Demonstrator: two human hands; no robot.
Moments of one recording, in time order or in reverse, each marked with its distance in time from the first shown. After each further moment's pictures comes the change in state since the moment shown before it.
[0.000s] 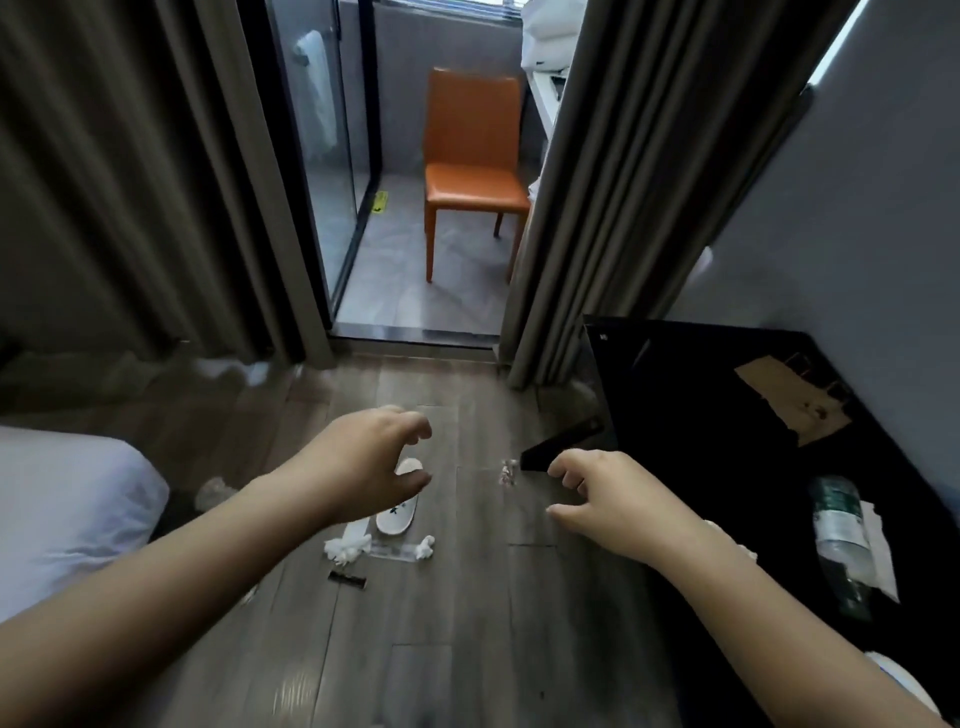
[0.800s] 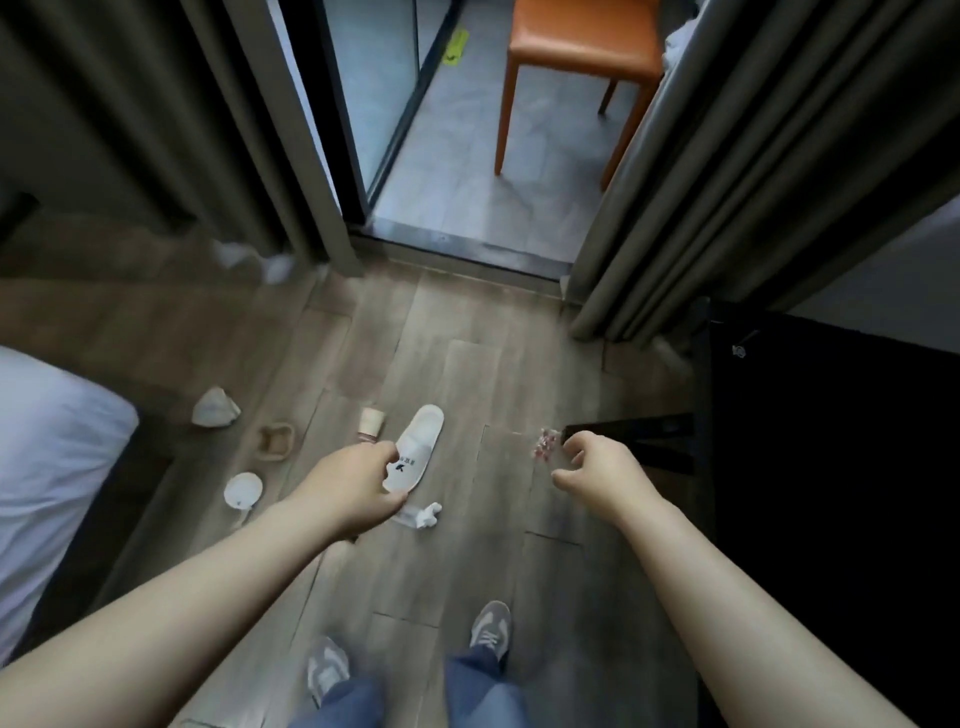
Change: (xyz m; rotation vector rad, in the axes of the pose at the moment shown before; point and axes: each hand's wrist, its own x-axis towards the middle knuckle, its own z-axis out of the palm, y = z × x) left_hand 0.235 -0.130 0.197 -0.168 -0.296 -0.541; right_hand 0.366 0.142 0.101 0.197 -0.253 0.220
